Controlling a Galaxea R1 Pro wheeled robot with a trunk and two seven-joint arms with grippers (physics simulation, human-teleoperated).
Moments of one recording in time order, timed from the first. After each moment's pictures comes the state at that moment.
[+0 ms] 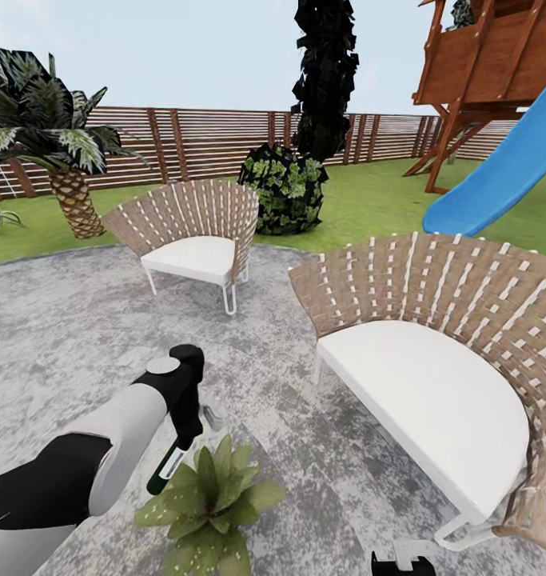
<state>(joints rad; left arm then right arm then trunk) -1.11 -0.08 -0.11 -0.33 -1.55 0.71 -1.56 -0.43 -0.02 0.01 -0.03 0.08 -0.38 -0.22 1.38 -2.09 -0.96</state>
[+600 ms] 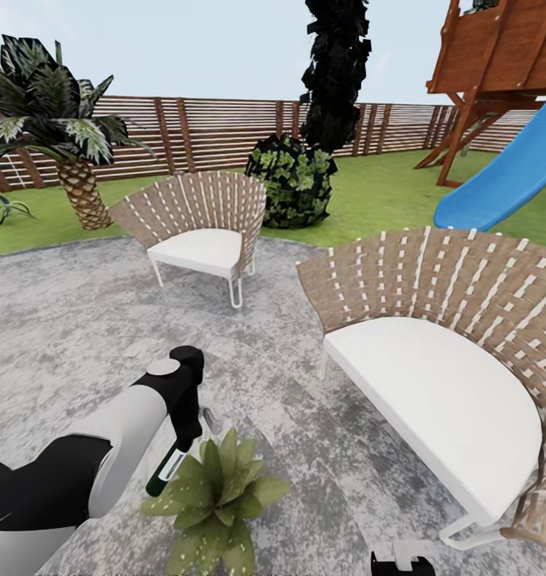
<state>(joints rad) -1.11 -0.08 -0.11 -0.33 -1.55 0.69 -1.56 -0.43 -0.01 0.01 -0.03 0.08 -0.38 -0.22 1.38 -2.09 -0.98</state>
